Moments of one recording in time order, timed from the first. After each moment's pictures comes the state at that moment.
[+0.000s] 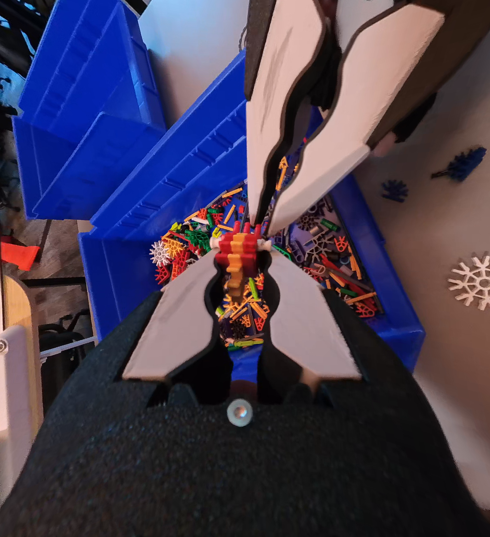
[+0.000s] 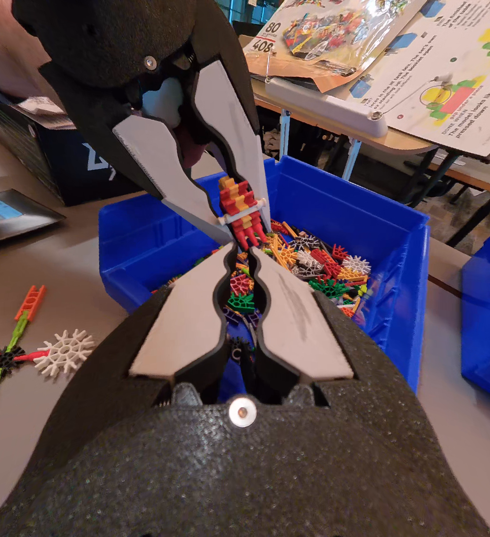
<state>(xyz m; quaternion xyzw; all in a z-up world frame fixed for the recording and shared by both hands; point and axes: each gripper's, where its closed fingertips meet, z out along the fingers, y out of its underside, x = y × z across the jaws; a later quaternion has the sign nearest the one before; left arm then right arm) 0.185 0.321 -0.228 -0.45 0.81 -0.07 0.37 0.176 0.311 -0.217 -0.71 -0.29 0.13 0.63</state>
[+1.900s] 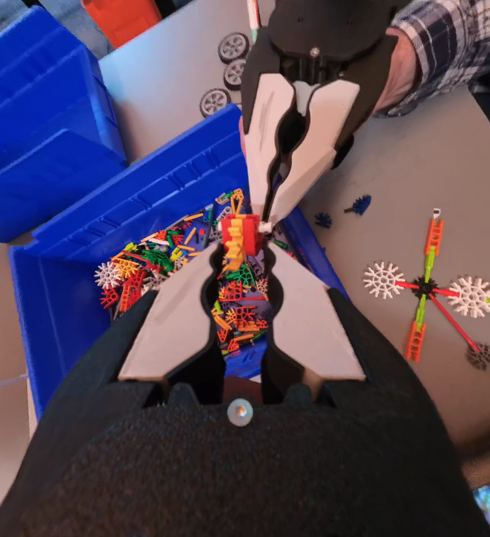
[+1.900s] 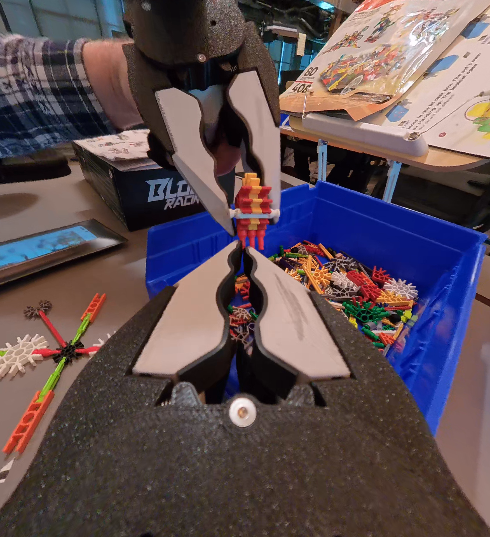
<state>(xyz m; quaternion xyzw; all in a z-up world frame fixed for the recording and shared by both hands) 0.168 0.303 -0.203 -0.46 0.81 -0.23 0.29 0.166 0.296 -0.205 -0.66 -0.31 0.23 0.64</state>
